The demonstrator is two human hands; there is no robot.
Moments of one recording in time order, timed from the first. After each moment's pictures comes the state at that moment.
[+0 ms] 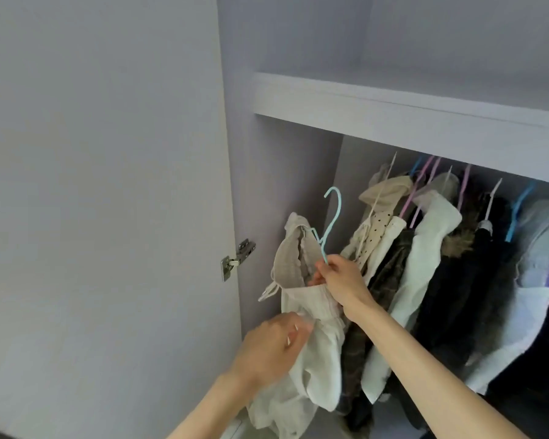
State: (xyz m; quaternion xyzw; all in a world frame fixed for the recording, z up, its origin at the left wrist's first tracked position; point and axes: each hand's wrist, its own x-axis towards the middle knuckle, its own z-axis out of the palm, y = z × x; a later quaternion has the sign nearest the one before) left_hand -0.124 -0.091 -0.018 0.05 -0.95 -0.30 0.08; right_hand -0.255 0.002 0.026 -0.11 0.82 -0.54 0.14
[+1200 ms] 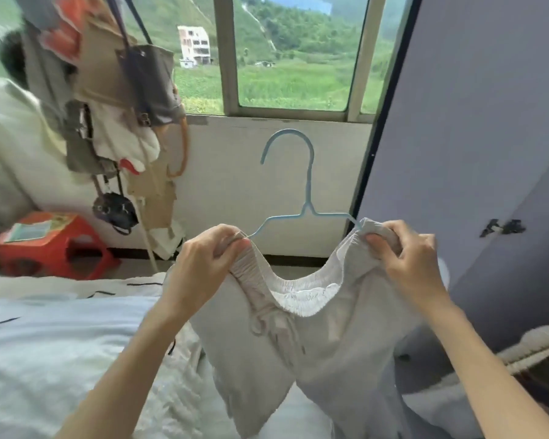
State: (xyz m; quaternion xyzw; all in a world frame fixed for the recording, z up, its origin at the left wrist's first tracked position) left_hand 0.411 -0.015 0.058 0.48 -0.74 -0.14 0.45; right_hand 0.132 0.025 0.074 -0.63 0.63 -0.46 0.03
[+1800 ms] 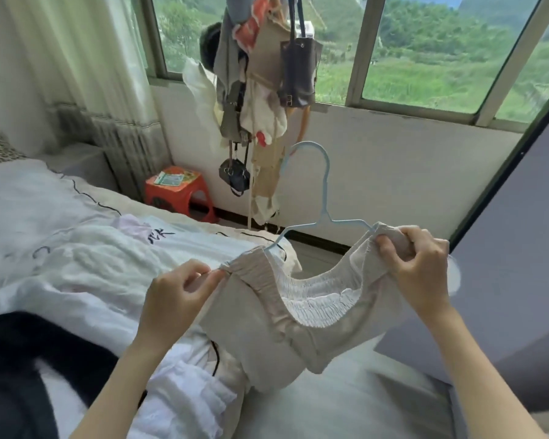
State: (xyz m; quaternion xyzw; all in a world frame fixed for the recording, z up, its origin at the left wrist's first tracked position) left_hand 0.637 0.215 0.017 0.66 -0.60 -0.05 0.45; right_hand 0.331 0.109 0.049 -0.68 0.54 -0.49 0.05
